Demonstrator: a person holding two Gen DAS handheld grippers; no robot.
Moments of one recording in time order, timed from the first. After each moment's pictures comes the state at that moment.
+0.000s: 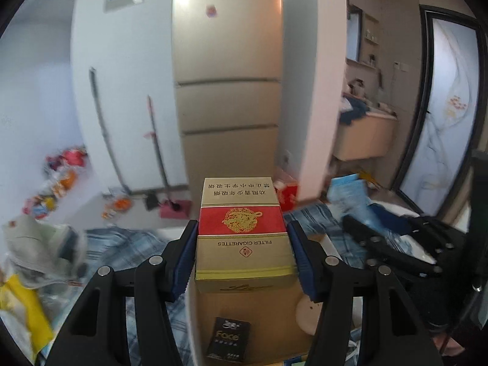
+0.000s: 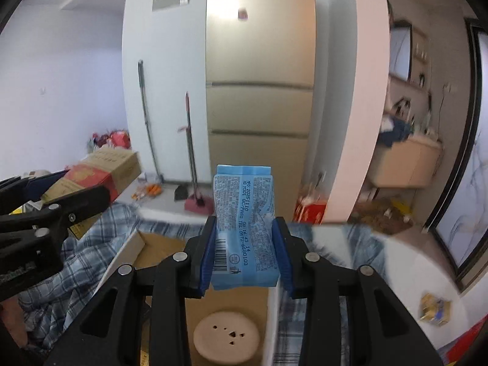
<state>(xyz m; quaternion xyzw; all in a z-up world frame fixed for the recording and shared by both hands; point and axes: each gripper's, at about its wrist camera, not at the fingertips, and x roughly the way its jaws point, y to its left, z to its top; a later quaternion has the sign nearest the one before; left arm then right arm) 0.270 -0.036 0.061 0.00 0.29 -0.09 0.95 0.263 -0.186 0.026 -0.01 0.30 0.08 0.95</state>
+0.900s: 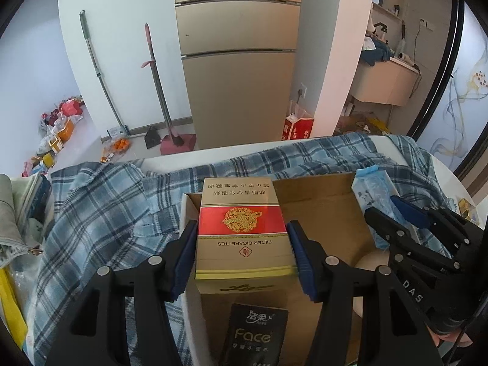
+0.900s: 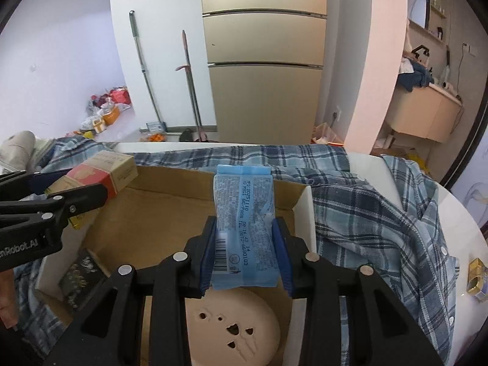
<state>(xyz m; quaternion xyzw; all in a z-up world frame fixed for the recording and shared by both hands) 0.341 -0.023 -0.050 0.01 0.44 -0.07 0.90 0.303 -0.183 -0.063 -0.02 0.41 0.08 0.91</state>
